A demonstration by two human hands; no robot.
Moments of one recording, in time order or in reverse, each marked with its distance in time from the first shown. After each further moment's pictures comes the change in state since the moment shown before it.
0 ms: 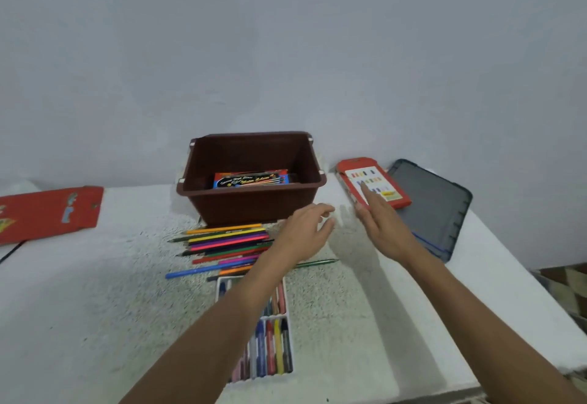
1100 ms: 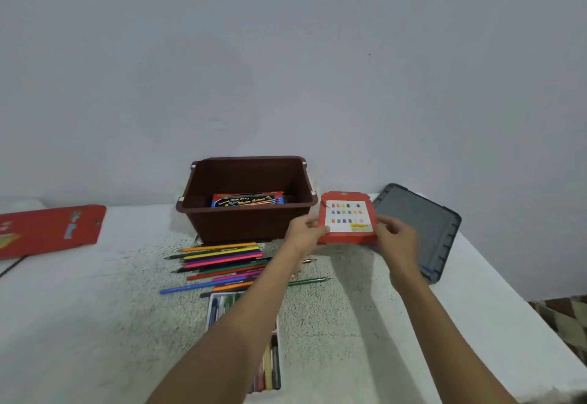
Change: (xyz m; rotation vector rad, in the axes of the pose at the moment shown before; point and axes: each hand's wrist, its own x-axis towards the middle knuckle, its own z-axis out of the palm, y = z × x) left_hand 0.032 0.026 0.012 -0.886 0.097 -0.539; right_hand -0.007 0.001 -0.013 0.688 0.461 0.424
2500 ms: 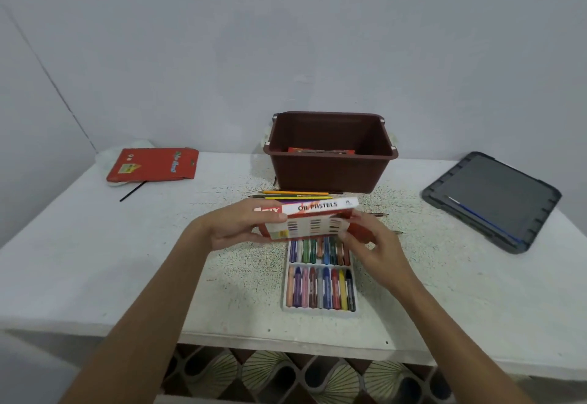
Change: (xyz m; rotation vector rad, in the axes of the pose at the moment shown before) left_hand -0.165 -0.005 -0.225 0.189 -0.281 -0.096; right_hand -0.150 0.028 0.079 -0.102 -0.659 -0.497
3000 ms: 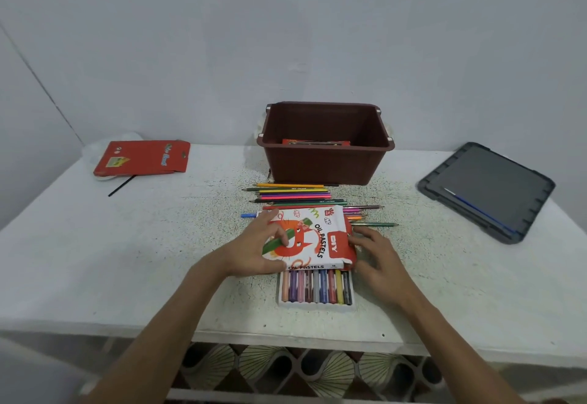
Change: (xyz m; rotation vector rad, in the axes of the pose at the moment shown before) left_hand 0.018 -0.062 0.025 0.756 0.128 0.074; right_hand -0.030 0.033 -0.003 -0.253 -0.092 0.165
